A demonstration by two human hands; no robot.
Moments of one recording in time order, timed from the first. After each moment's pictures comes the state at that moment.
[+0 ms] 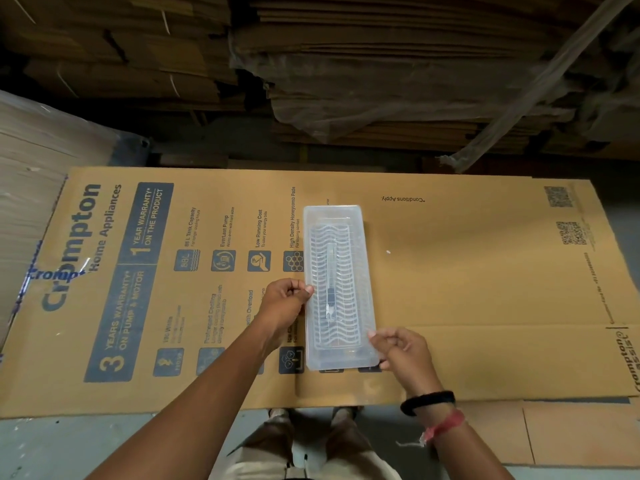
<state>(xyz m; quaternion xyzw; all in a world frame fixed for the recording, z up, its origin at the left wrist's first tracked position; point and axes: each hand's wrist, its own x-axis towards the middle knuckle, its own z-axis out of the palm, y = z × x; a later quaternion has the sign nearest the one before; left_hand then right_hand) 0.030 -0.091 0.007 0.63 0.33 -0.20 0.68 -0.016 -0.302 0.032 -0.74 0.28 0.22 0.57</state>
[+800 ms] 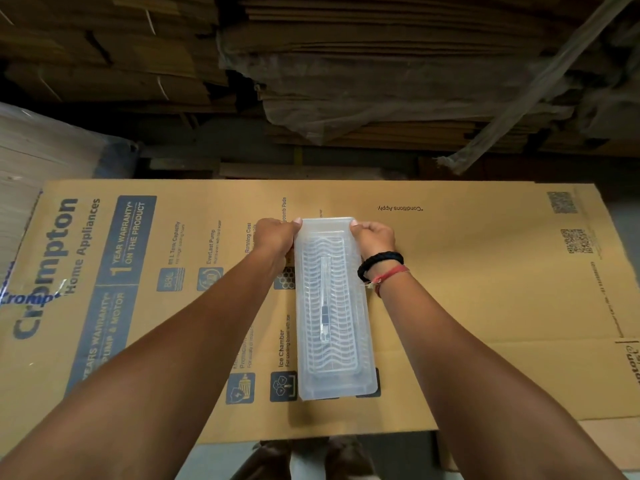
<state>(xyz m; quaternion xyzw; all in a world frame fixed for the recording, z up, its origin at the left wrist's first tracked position) 0.178 -0.081 0.012 0.65 0.42 -0.13 0.62 0.189 -0.241 0.008 -0.72 0.32 0.13 0.60</state>
